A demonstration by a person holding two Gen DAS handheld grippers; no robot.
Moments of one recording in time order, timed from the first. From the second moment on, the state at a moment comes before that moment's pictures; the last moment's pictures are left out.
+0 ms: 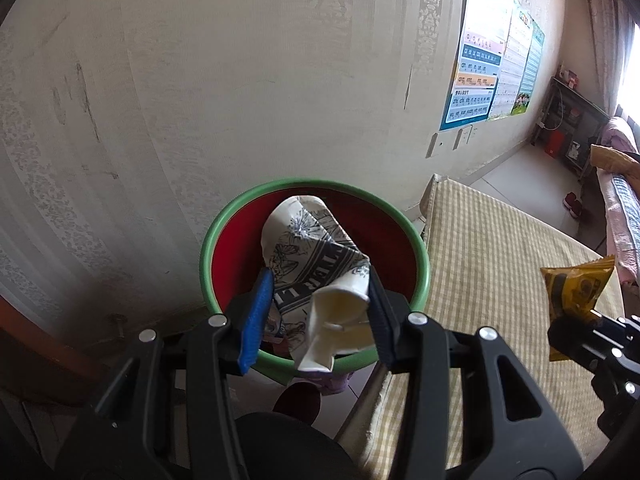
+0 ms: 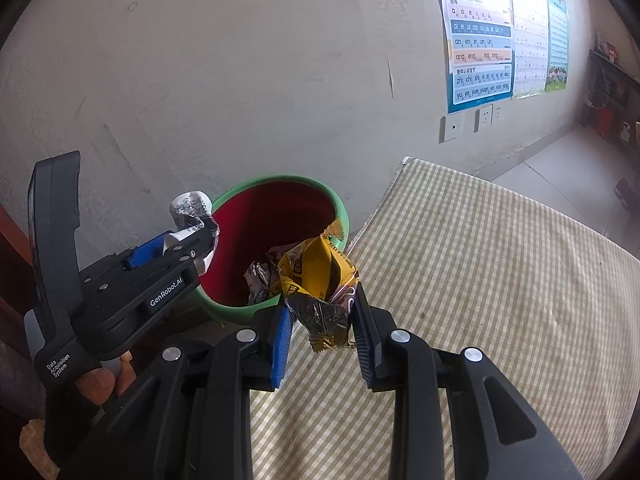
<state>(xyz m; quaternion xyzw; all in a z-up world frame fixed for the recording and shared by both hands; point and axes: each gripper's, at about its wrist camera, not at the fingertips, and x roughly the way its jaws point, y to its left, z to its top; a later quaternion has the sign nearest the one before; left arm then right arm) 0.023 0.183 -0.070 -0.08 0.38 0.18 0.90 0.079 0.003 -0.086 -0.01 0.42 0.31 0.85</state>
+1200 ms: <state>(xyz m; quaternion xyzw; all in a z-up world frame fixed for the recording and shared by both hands) 0.045 0.231 -0.079 -0.08 0.38 0.20 0.90 0.099 0.056 -0.087 -0.04 0.41 0.33 0.85</state>
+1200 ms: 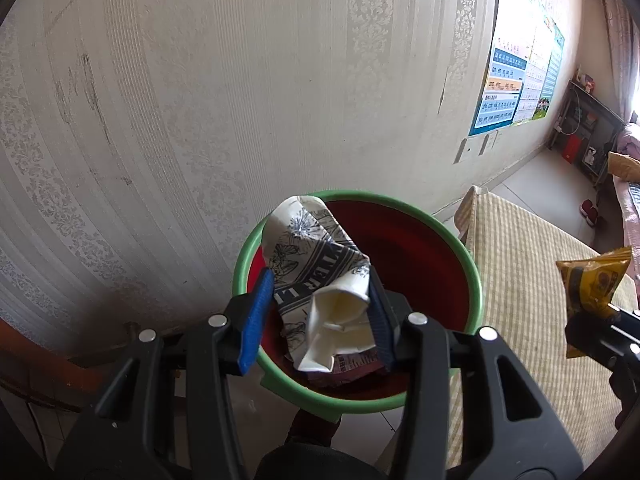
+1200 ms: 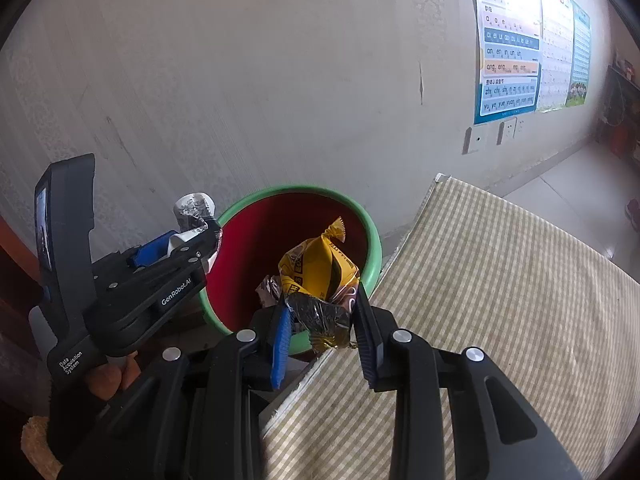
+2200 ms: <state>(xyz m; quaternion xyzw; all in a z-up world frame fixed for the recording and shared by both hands) 0.075 0.250 -0.101 -0.09 0.40 0.19 0.89 0.117 0.083 -0.097 -0.05 0.42 0.33 0.84</state>
